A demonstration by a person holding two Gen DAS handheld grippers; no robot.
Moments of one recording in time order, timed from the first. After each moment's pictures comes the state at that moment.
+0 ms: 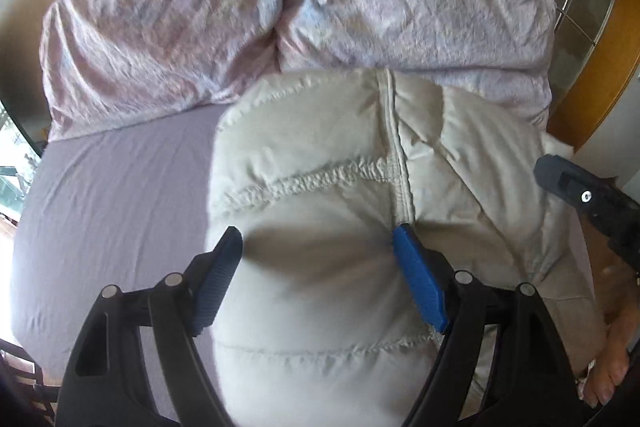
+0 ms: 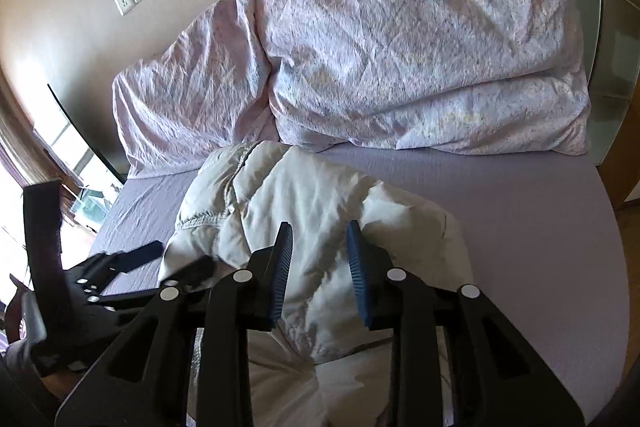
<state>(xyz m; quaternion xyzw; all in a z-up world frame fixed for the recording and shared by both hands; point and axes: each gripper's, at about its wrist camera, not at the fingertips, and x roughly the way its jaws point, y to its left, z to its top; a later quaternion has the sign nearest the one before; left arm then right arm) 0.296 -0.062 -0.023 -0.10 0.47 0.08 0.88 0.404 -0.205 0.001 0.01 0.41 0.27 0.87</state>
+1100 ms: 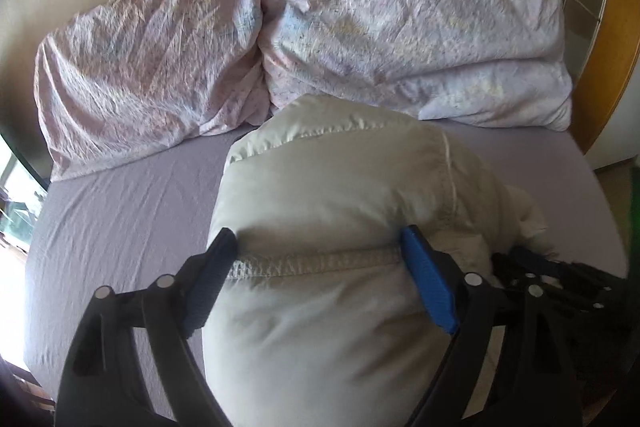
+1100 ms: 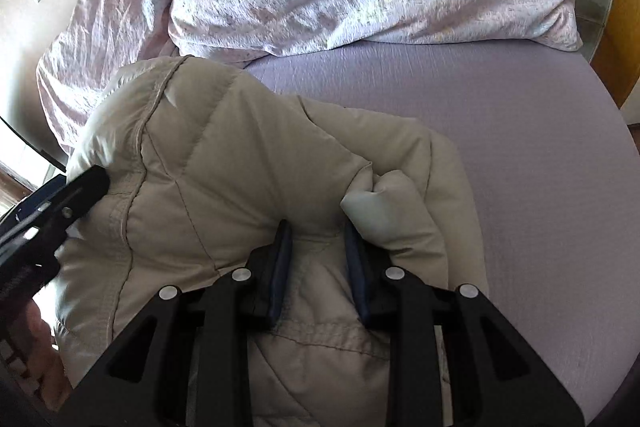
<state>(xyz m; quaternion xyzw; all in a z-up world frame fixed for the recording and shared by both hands) 0.341 -0.075 -0.045 -0.03 0.44 0.11 0.89 0.444 -0.221 -0.107 0.03 0.51 0.18 0.84</state>
